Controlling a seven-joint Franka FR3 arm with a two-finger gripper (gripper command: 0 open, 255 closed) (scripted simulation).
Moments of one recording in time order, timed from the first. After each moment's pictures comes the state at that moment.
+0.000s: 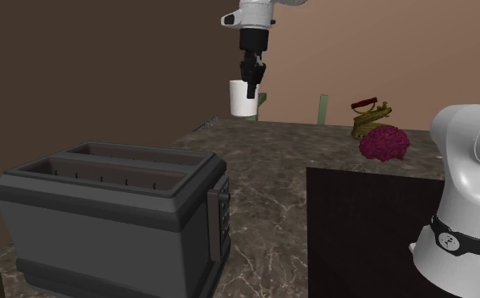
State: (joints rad) arm -0.27 -0.16 -0.59 -1.94 -0.09 1.87 -0.76
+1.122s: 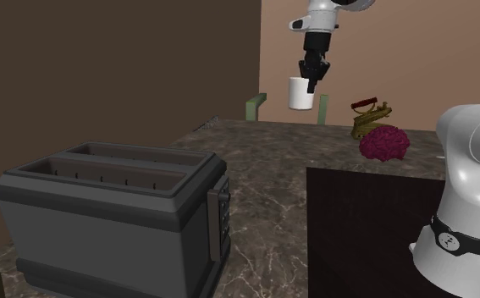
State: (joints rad) arm -0.47 -0.54 -0.70 -2.17 -0.33 1.80 -0.97
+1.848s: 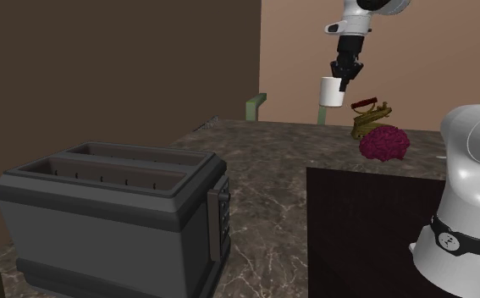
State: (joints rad) arm -0.58 -0.65 -0.84 -2.16 -0.44 1.74 -1.19
